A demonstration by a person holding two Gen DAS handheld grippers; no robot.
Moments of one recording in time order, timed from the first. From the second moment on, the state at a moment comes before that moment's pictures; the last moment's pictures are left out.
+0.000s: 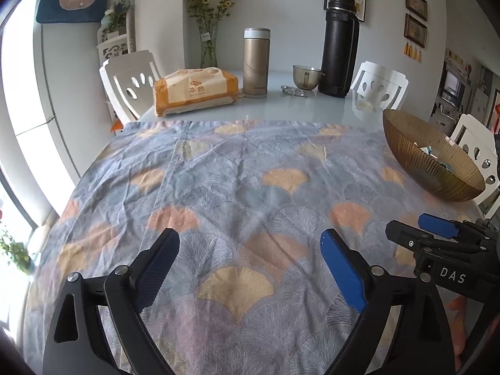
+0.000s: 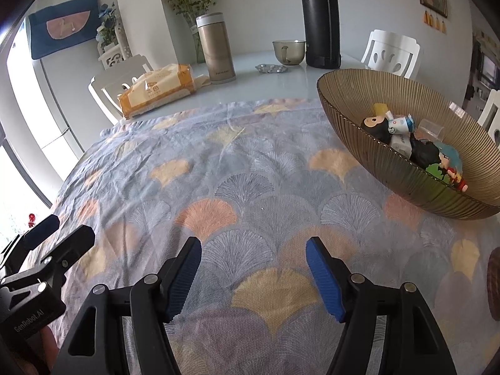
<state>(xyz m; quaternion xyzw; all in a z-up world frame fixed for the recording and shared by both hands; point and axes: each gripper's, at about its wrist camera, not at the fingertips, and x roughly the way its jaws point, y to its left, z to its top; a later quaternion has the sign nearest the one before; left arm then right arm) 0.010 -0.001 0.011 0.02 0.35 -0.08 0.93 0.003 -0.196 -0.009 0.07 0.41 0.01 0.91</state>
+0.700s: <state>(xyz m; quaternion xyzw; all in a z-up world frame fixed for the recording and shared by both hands) 0.010 -0.006 0.009 0.03 0.36 -0.07 0.93 0.004 -0.195 -0.009 0.07 0.41 0.01 0.91</state>
